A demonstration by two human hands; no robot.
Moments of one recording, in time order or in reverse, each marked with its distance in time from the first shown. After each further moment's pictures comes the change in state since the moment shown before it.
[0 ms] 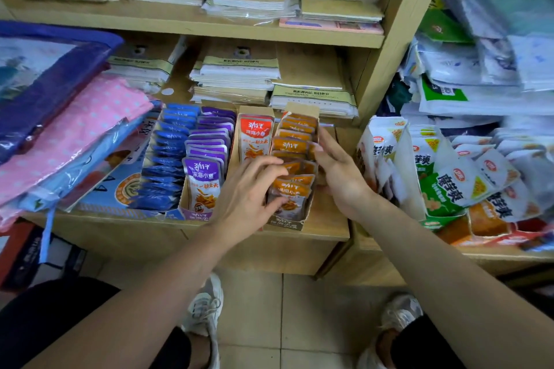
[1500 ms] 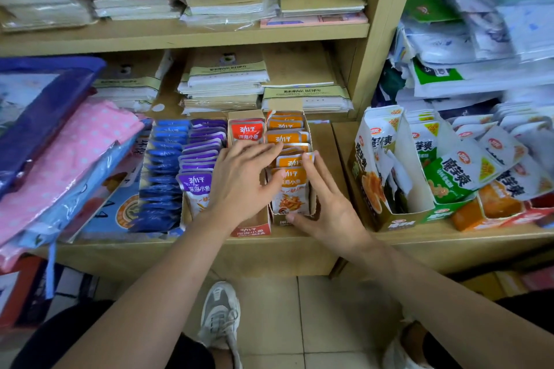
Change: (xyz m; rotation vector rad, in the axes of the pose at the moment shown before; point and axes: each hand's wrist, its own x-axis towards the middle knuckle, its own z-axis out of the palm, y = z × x) left_hand 0.043 -0.013 -0.011 0.157 -0.087 -0.084; right_hand -0.041 0.051 0.013 -0.710 0.029 -0.296
